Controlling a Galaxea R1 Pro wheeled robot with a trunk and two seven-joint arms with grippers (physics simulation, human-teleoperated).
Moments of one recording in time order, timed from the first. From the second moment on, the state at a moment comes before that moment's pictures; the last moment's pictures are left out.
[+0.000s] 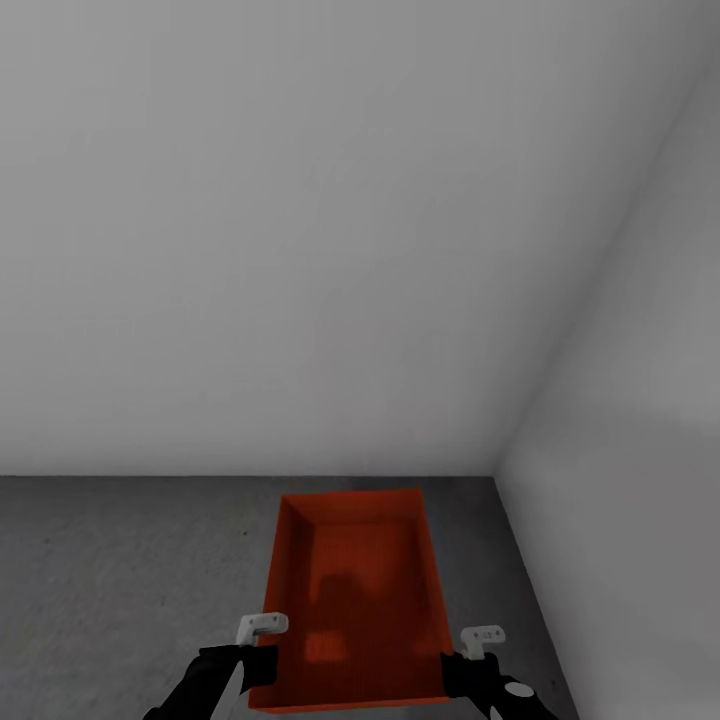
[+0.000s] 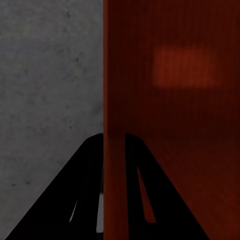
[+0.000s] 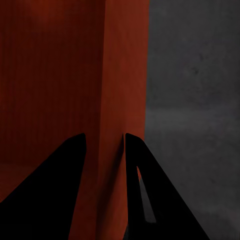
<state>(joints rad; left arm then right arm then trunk) -0.36 -0.09 0.07 -0.69 -0.01 0.50 0.01 -0.44 0.02 0.07 -0.31 -0.06 -0.04 0.14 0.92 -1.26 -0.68</state>
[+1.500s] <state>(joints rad) -0.36 -0.09 0.07 -0.69 -0.01 0.50 0.01 -0.44 0.02 0.07 -0.31 -0.06 -0.04 0.14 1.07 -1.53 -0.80</state>
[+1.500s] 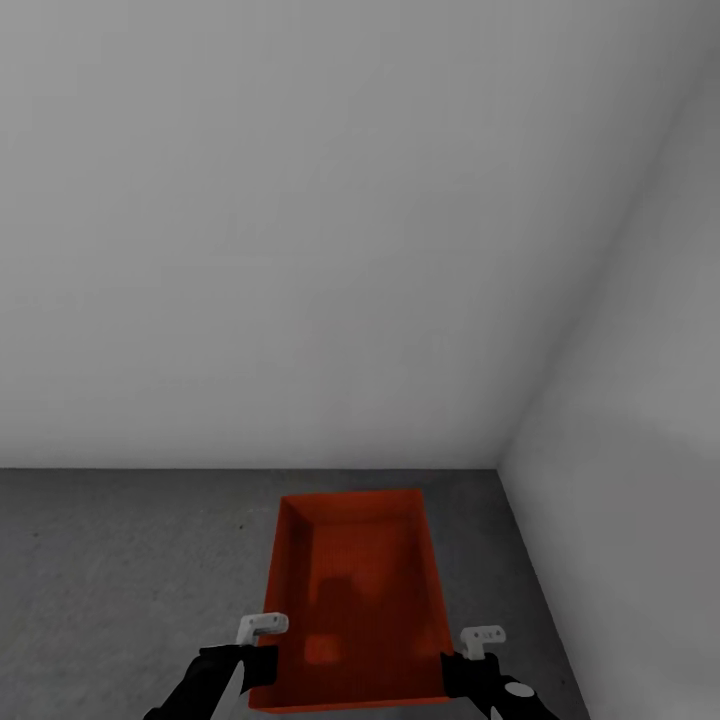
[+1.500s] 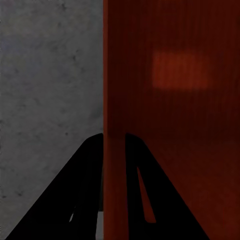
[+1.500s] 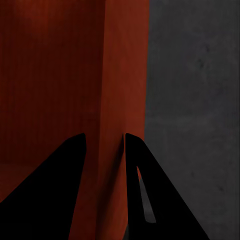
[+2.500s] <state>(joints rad) -0.36 -0.09 0.07 -0.69 -0.01 0.50 0.01 -0.44 0.02 0.07 -0.31 -0.06 -0.04 0.14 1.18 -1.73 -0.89</state>
